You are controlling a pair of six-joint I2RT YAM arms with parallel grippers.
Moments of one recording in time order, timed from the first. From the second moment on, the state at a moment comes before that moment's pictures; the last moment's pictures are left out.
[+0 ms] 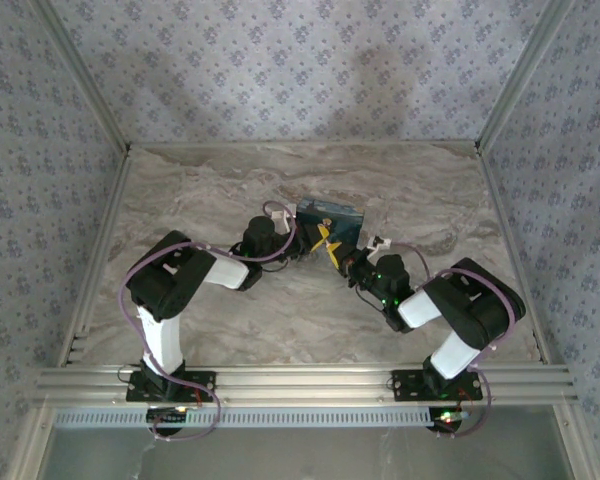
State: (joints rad) left arm -0.68 1.91 0.79 0.96 0.47 -1.31; right arm 0.58 1.63 0.26 1.26 -0.16 1.56
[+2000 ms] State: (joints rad) left arm -0.74 1.95 0.76 0.93 0.48 -1.30; right arm 0.48 1.06 0.30 0.31 -0.30 1.15
